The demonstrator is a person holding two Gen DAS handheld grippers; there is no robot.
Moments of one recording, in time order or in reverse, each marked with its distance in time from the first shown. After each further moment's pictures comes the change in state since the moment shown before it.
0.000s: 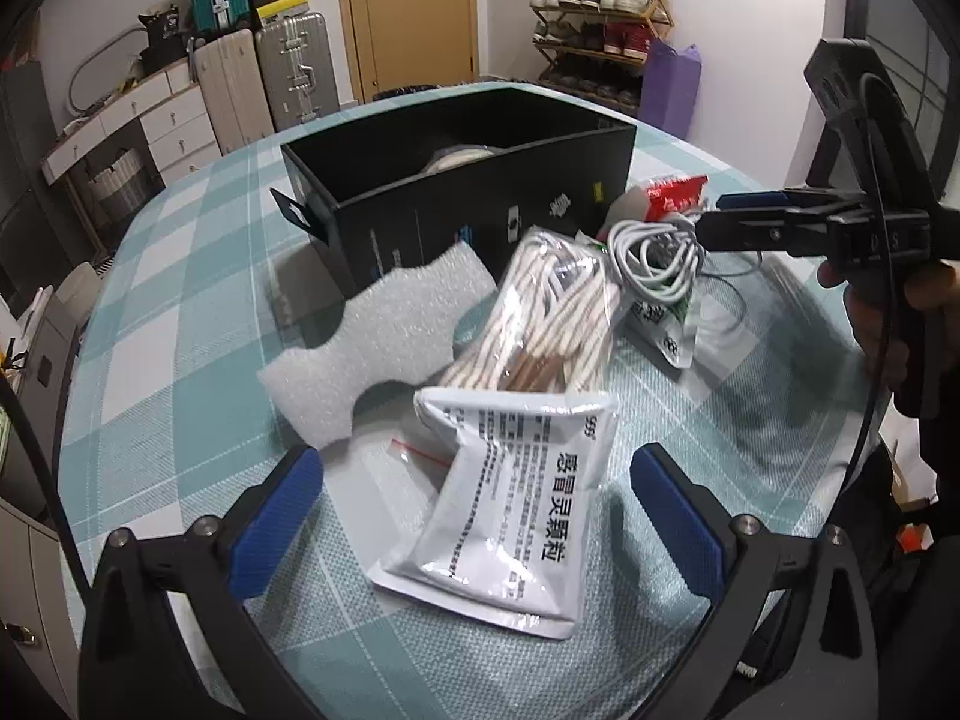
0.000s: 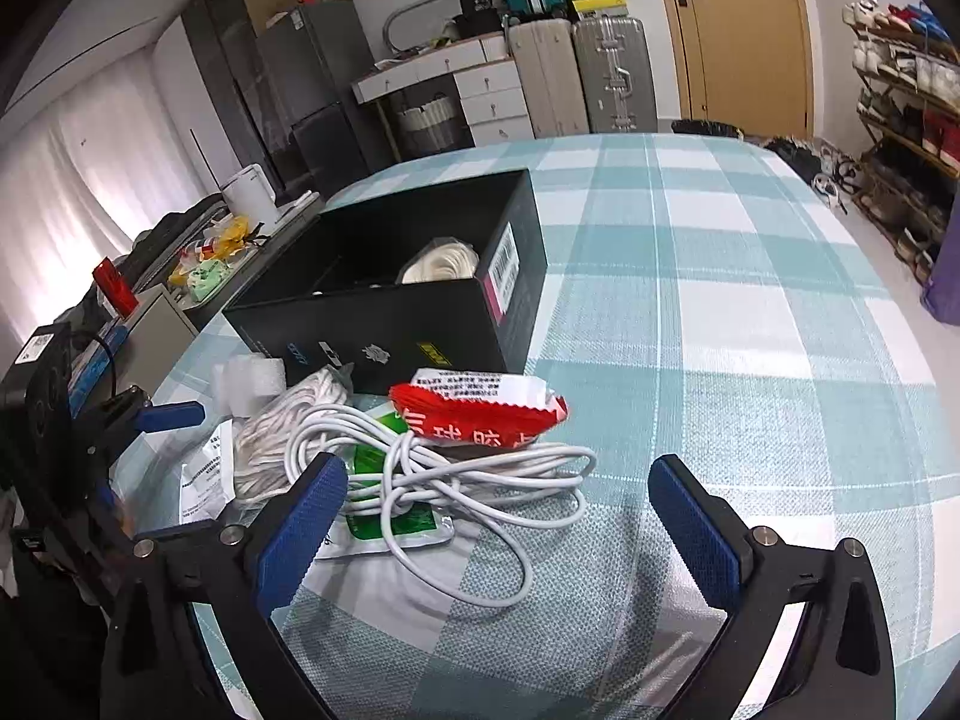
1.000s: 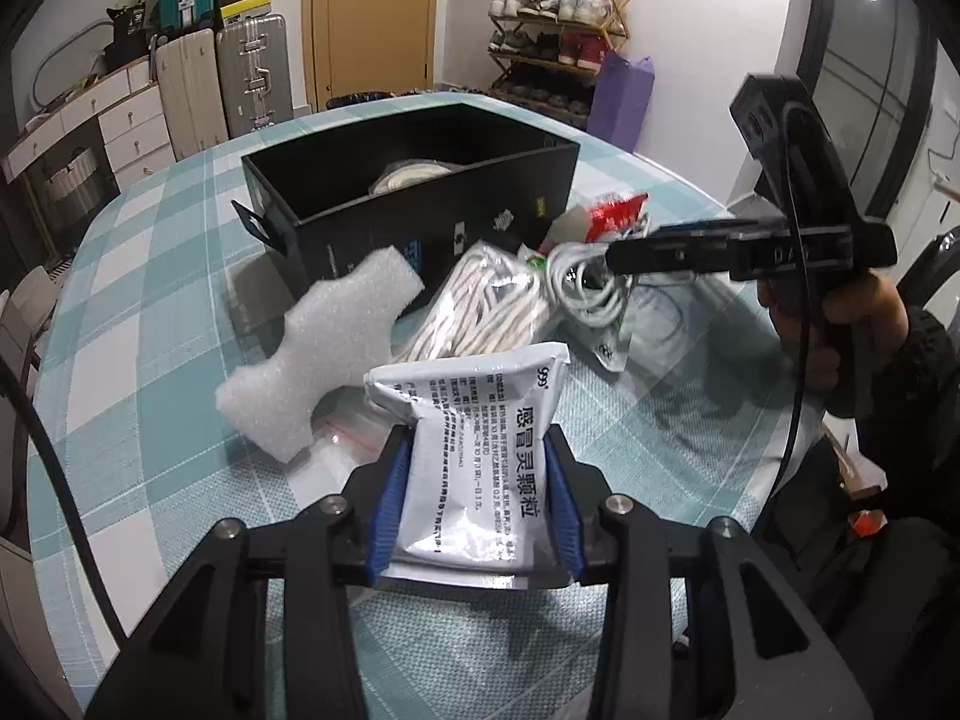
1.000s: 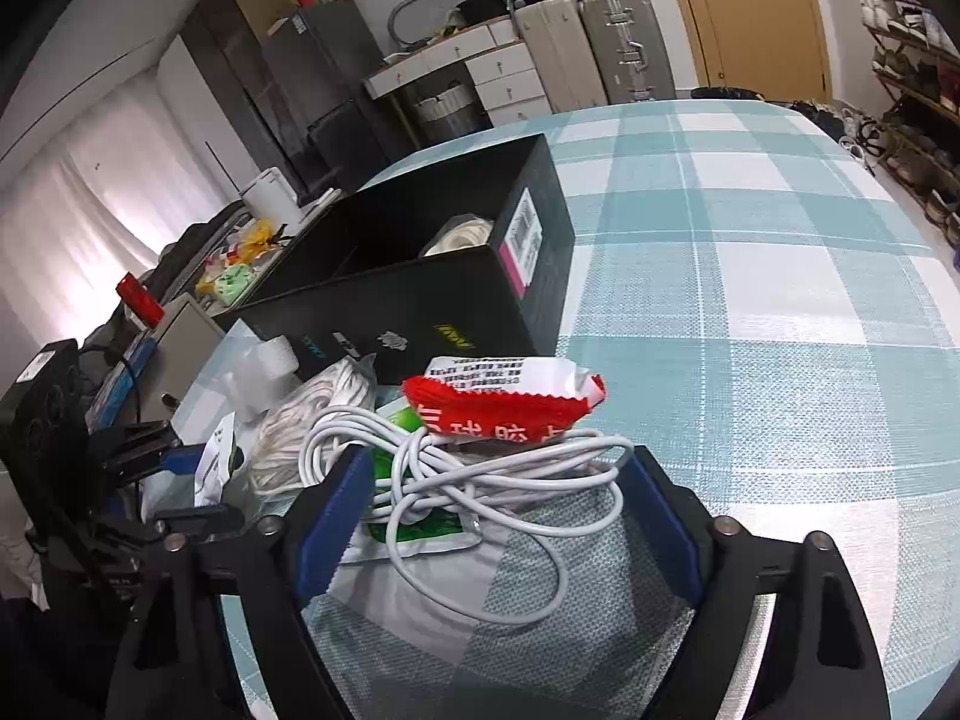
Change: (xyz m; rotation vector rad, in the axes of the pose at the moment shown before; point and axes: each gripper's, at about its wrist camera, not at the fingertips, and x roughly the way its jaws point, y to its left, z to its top) left arm -0.020 0.005 0.000 0.002 -0.027 -0.141; right arm 0.018 -0.005 -0.003 0.048 0.029 0.105
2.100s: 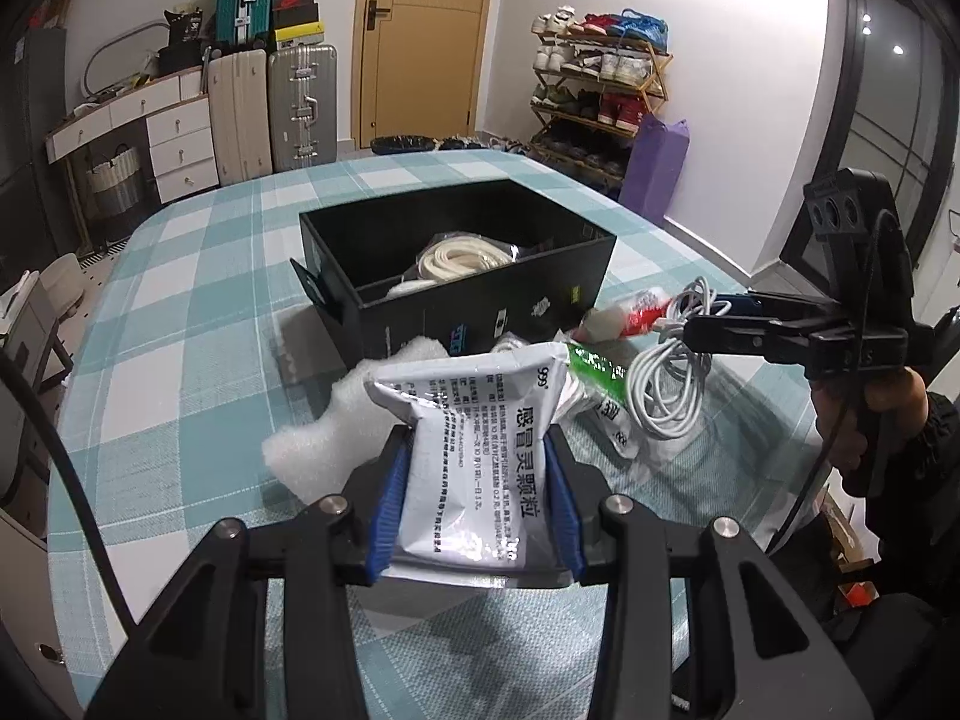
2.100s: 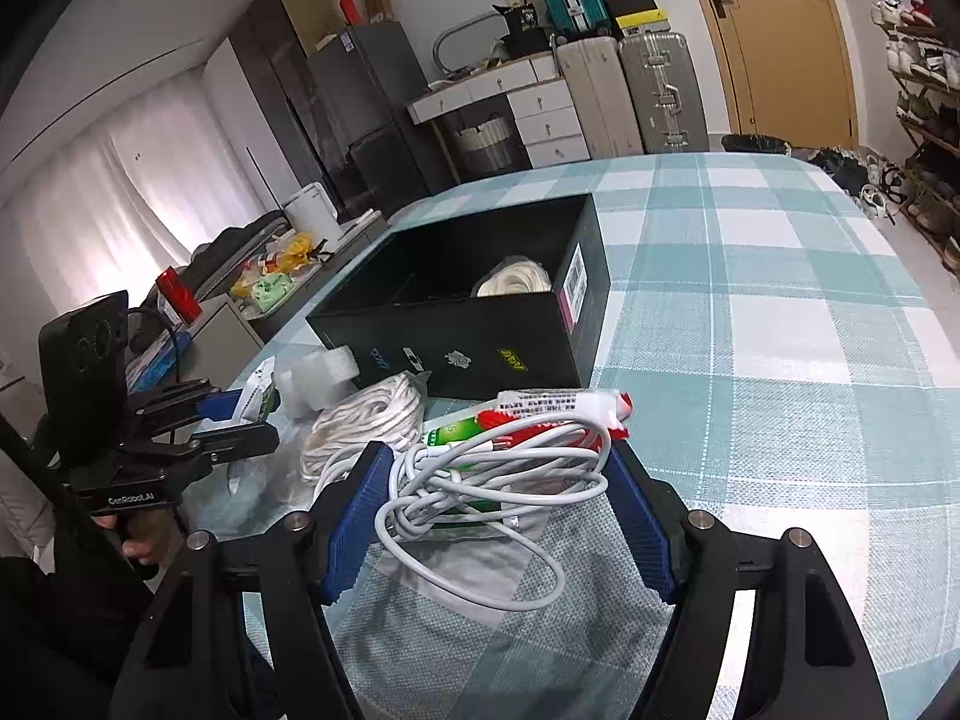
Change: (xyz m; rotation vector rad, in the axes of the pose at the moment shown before) left arm -0.017 0.012 0.015 -0.090 -0.132 0.056; right arm -0.042 0.017 -0.009 -0.078 -0.091 0.056
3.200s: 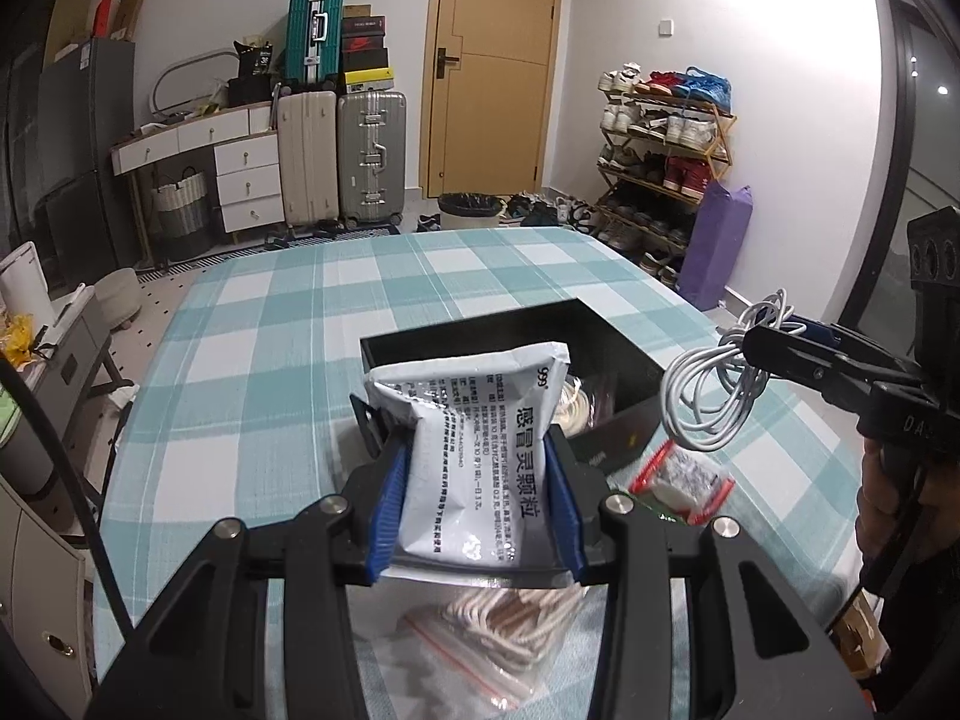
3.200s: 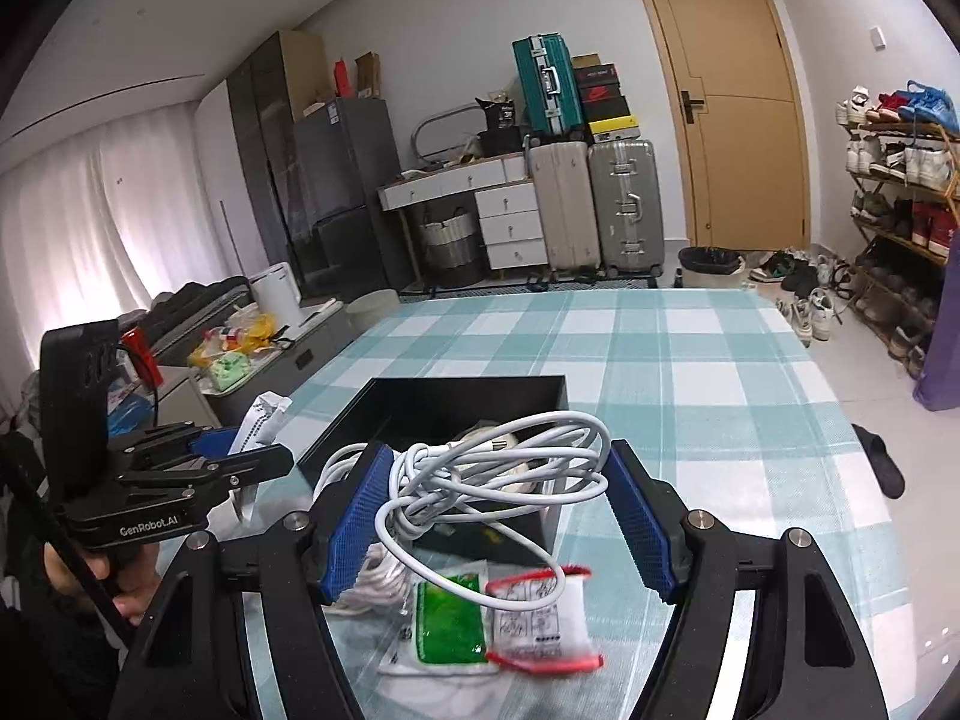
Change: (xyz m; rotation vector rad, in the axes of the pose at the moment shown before) left arm 0.001 0.005 0.059 -0.078 -0.132 0.154; right arm -0.038 0.033 0.054 -0.068 -0.238 -0.162
